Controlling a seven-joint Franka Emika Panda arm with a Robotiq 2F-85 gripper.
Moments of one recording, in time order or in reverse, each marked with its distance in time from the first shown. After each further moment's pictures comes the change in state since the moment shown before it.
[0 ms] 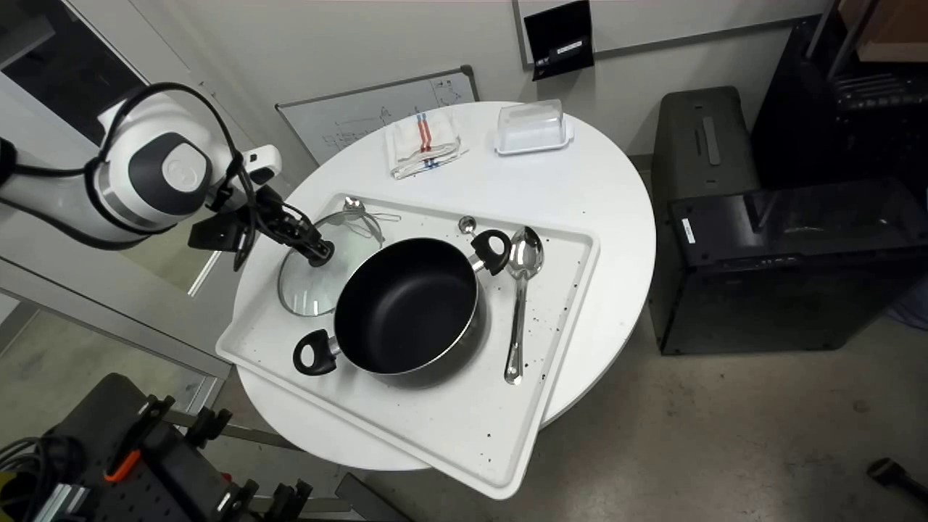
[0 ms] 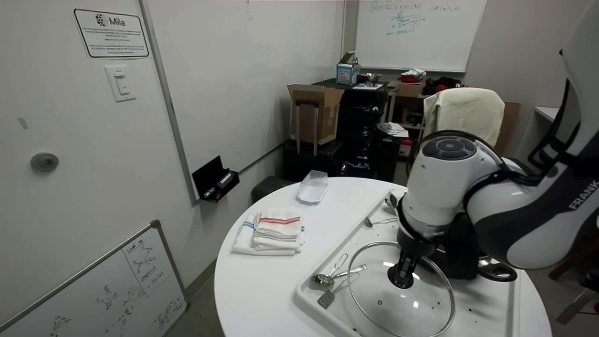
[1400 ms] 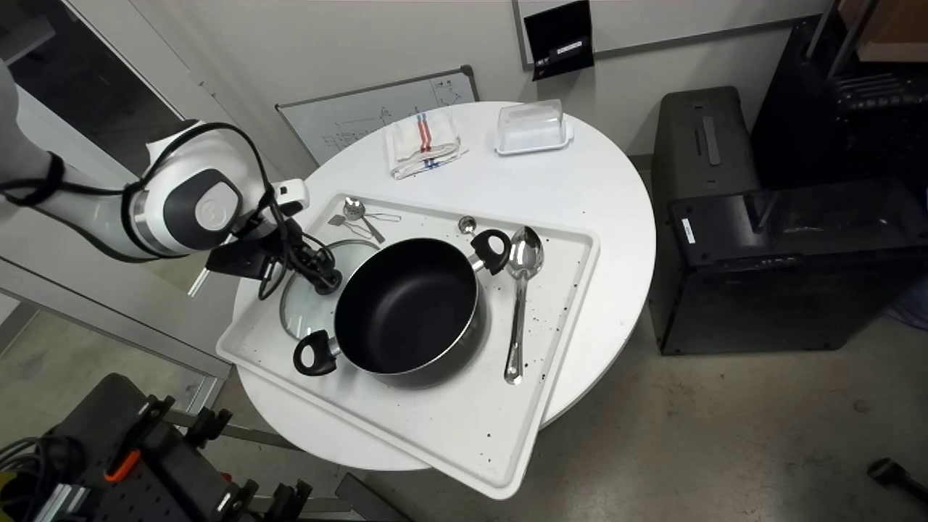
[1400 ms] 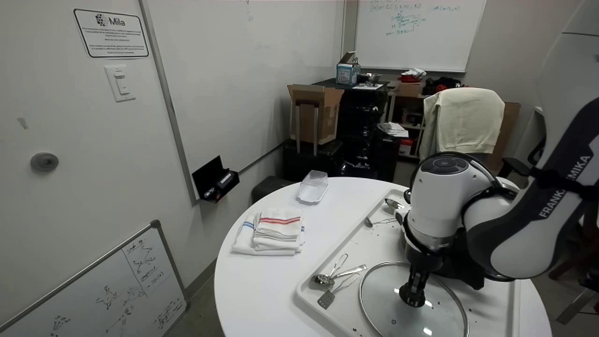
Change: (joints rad) arm -0.155 0.087 0.121 0.011 0.109 0.006 -0.181
